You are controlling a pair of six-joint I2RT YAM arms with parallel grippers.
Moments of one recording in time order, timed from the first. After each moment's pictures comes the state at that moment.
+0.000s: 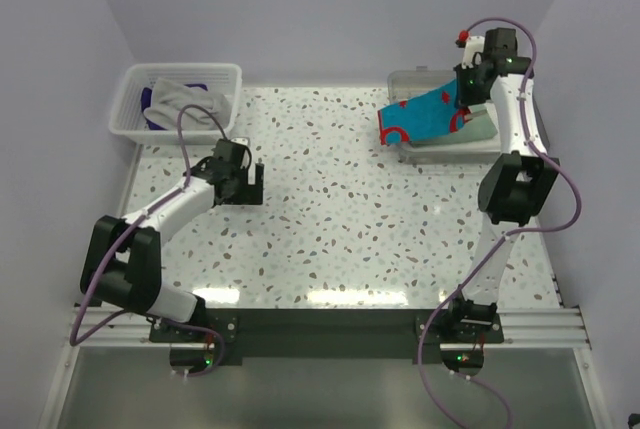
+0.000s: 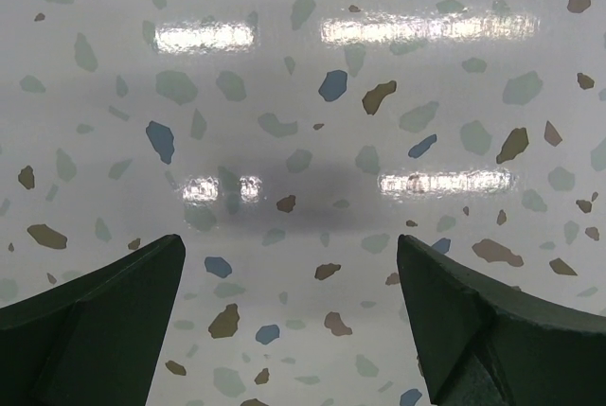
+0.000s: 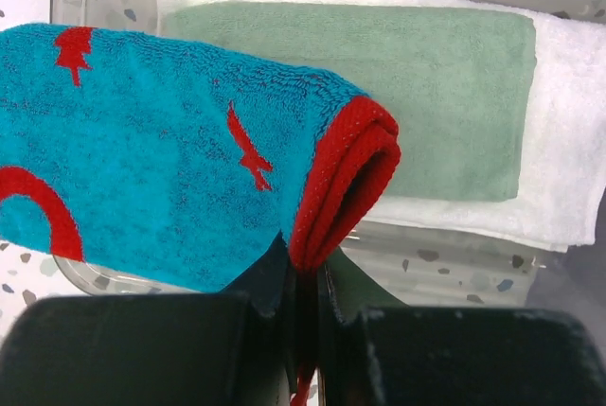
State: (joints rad) left arm -0.30 1.46 0.88 -0.43 -0.16 -0.25; right arm -0.11 2.14 2.21 -0.98 -0.14 -0.24
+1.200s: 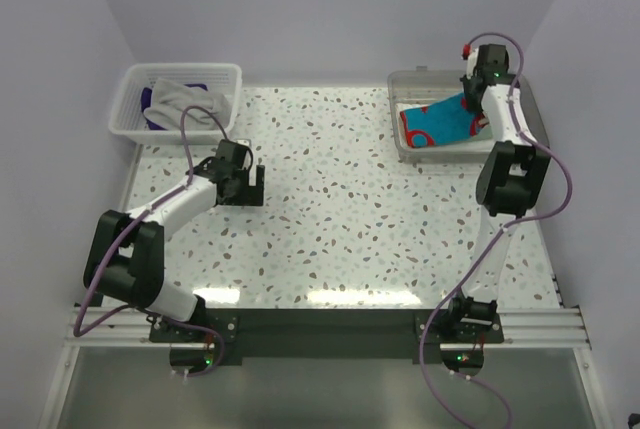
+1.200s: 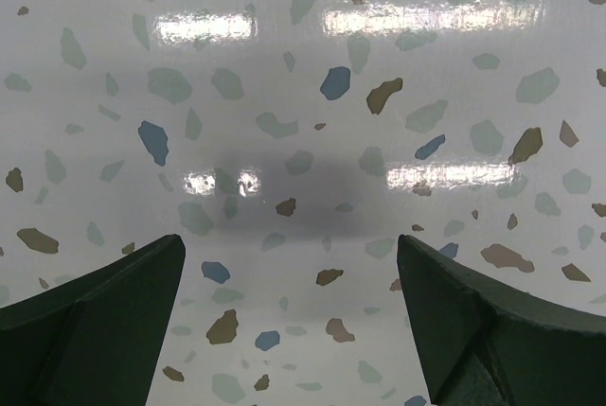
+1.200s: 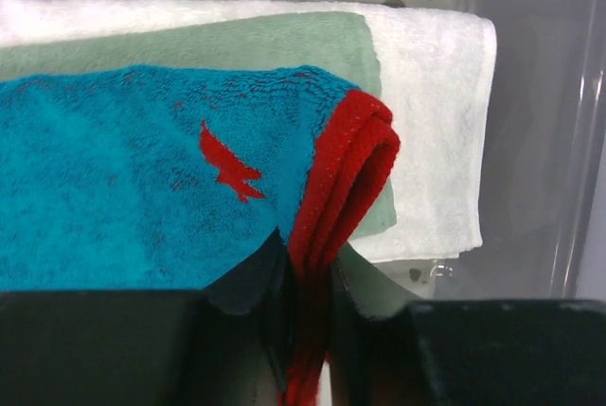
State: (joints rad) left arm -0.30 1.49 0.88 -0.43 -0.16 -0.25; right arm -0.13 2.24 2.10 -0.70 0.18 -0.29
